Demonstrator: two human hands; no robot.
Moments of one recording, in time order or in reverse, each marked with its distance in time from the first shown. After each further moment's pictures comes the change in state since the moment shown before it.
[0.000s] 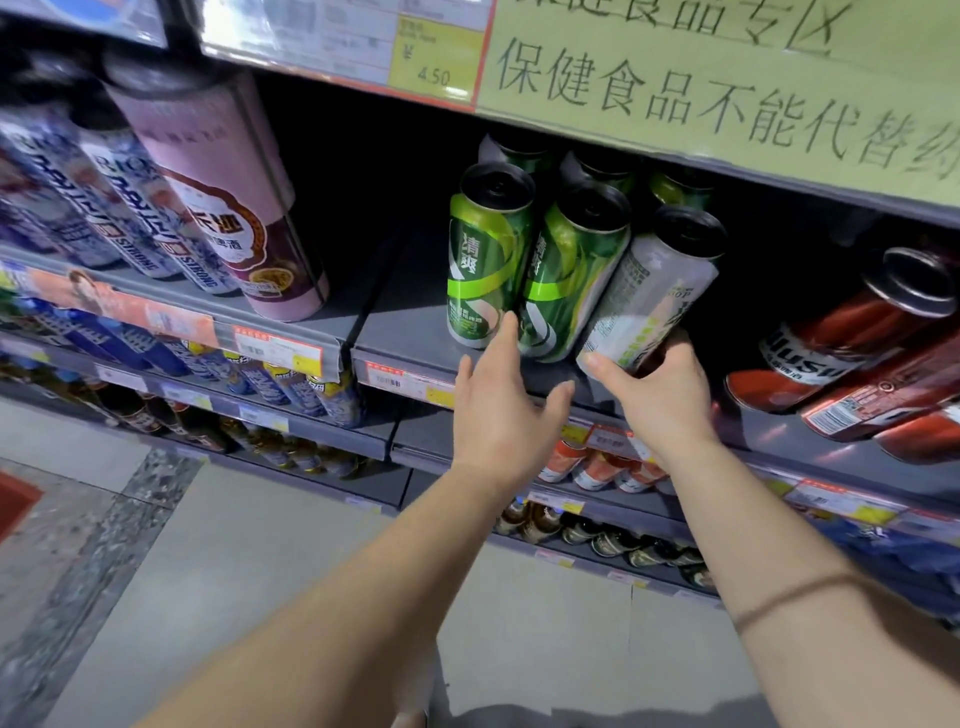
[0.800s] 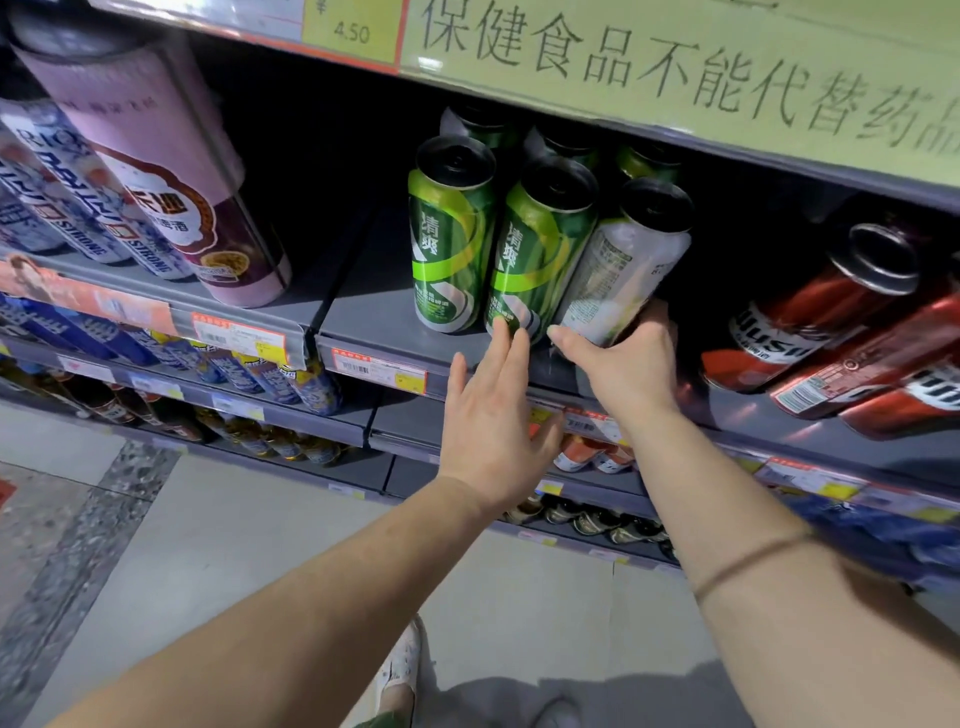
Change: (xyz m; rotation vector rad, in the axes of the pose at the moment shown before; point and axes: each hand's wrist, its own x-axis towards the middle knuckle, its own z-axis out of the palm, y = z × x) left_hand -0.017 -0.011 0.022 0.314 -0.123 0.220; right_hand 0.006 -0.010 0.002 0.047 0.010 0.029
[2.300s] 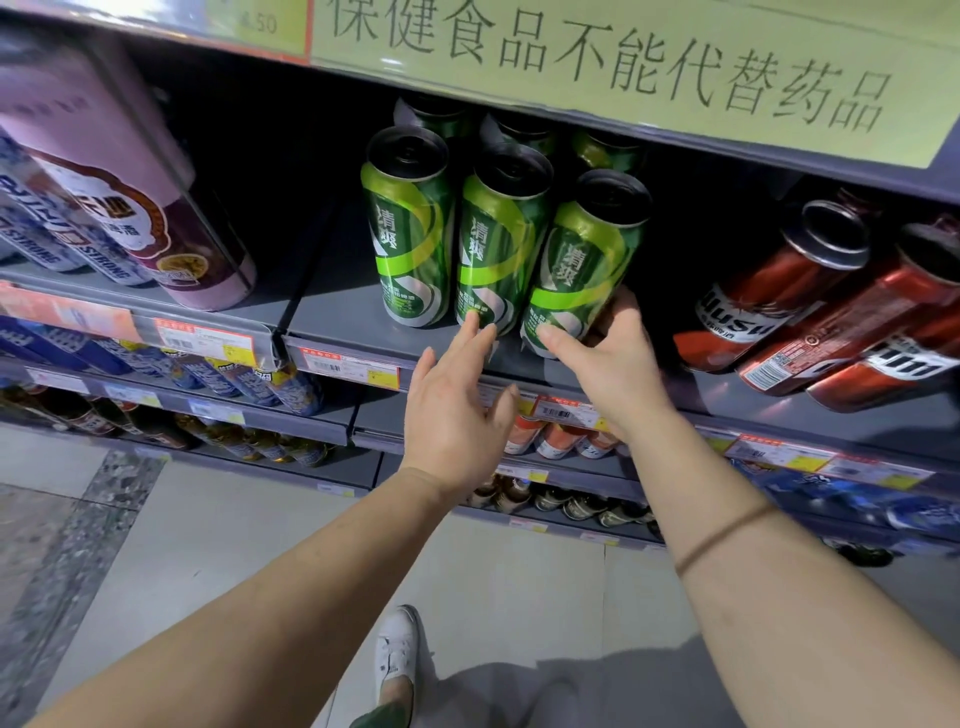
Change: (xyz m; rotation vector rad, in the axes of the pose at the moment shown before) left_hand 0.003 0.003 -0.012 -0.176 0.027 -0.102; right_hand -0.007 0.013 -0.014 0.189 -0.176 0.050
